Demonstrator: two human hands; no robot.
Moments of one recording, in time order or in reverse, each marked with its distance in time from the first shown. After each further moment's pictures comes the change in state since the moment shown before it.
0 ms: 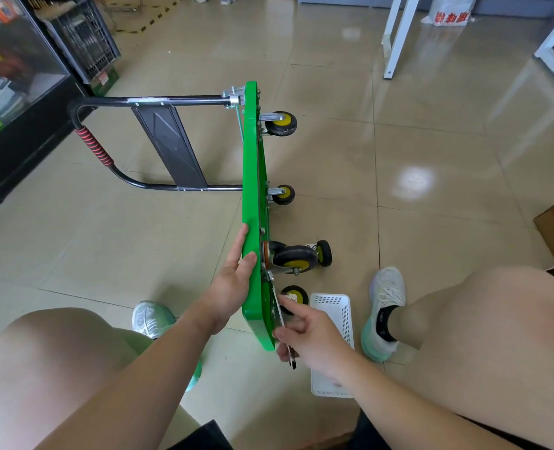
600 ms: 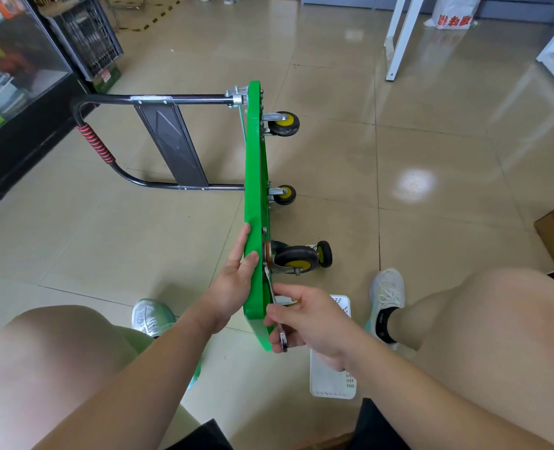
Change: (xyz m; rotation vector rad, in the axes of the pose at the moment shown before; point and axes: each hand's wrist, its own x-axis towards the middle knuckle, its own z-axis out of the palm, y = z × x) left_hand 0.001 -0.003 -0.002 0.034 -0.008 0.024; right_hand -0.012 -0.059 0.003 0.224 -0.092 0.075
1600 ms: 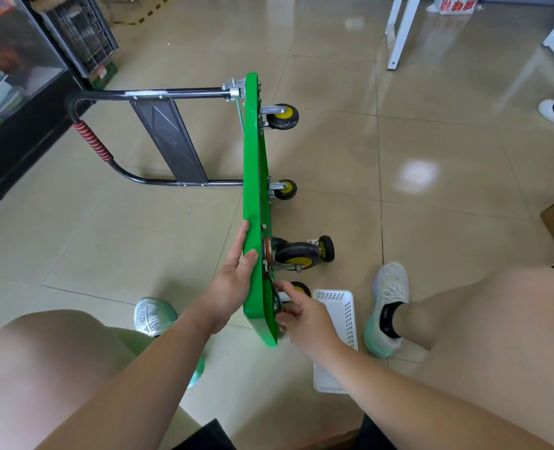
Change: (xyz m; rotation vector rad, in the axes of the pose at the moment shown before) left_hand -0.001 -0.001 -0.002 -0.038 -0.025 -0.023; right_hand 0.049 0.063 -0.016 -0.341 0.199 -0.147
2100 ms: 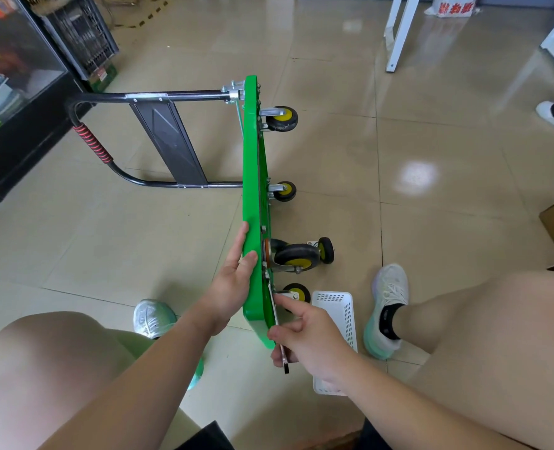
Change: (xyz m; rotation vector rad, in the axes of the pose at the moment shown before) left_hand 0.000 0.000 0.001 0.012 0.008 0.011; right_hand -0.038 -0.028 -0.002 0.223 -0.108 0.116
